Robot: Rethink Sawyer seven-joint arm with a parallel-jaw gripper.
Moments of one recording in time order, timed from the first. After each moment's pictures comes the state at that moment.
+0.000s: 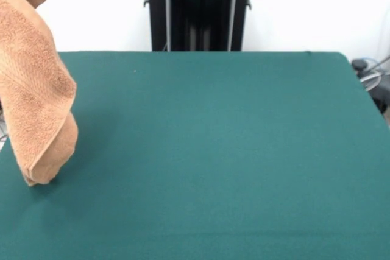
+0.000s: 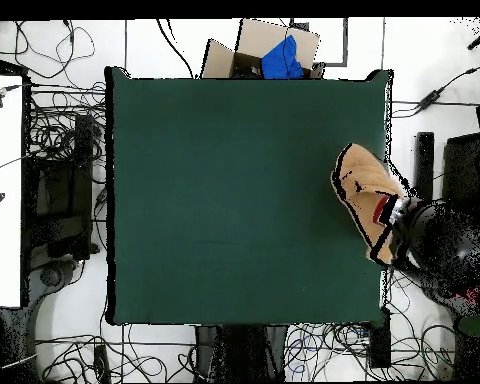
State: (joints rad) arm -0.81 -1.04 0.25 1.66 -0.27 0.79 1.57
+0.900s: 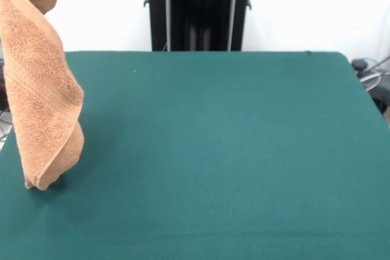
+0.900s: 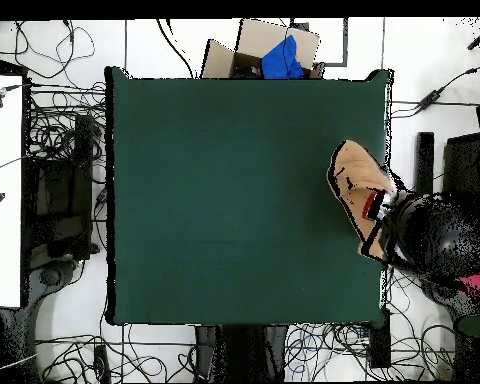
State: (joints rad) arm -0.78 -1.02 0.25 1.66 -0.27 0.78 1.57
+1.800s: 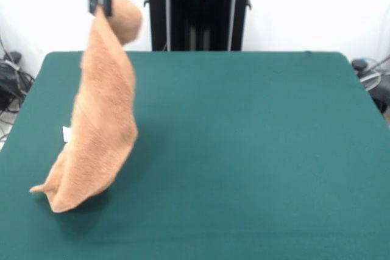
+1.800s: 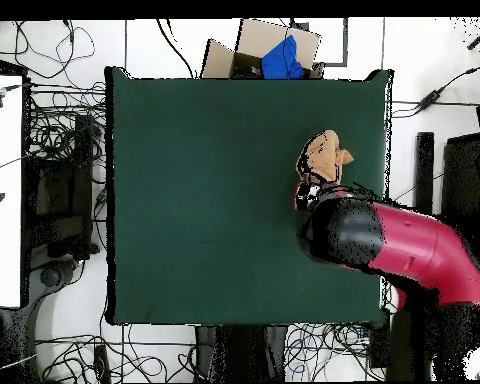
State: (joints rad) arm -0.58 -1.00 0.20 1.76 -0.26 0.60 1.59
